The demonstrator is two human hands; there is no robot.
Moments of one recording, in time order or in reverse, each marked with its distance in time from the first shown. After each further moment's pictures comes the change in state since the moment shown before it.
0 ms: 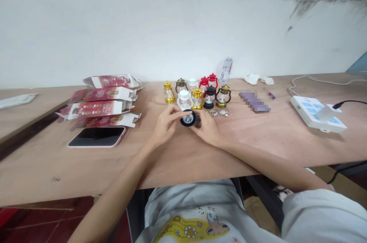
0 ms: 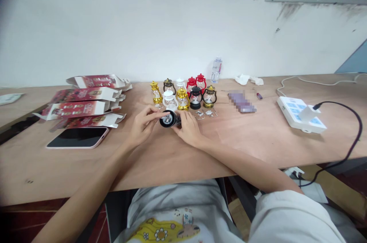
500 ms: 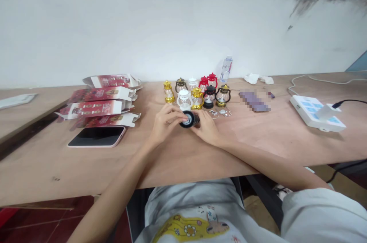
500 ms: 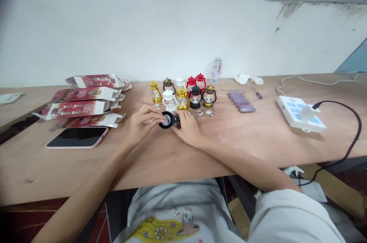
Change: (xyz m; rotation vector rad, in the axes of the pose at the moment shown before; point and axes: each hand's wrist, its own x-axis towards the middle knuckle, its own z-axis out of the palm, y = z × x) left_hand 0.002 -0.001 -0.001 0.037 0.045 0.007; right_hand 0.000 -0.001 -0.001 0.013 -0.032 -0.021
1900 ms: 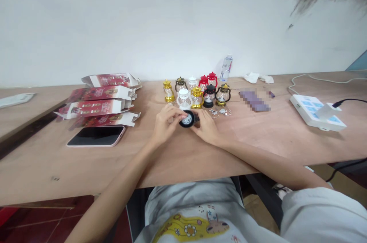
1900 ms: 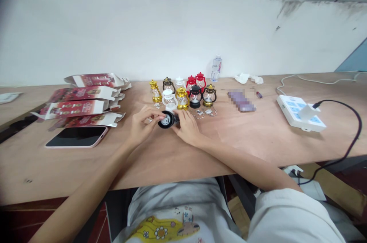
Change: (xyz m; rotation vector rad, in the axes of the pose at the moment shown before) left_hand -0.003 0.000 0.009 -0.032 0.059 -0.109; right_hand 0.000 0.000 0.000 0.007 -0.002 -0.016
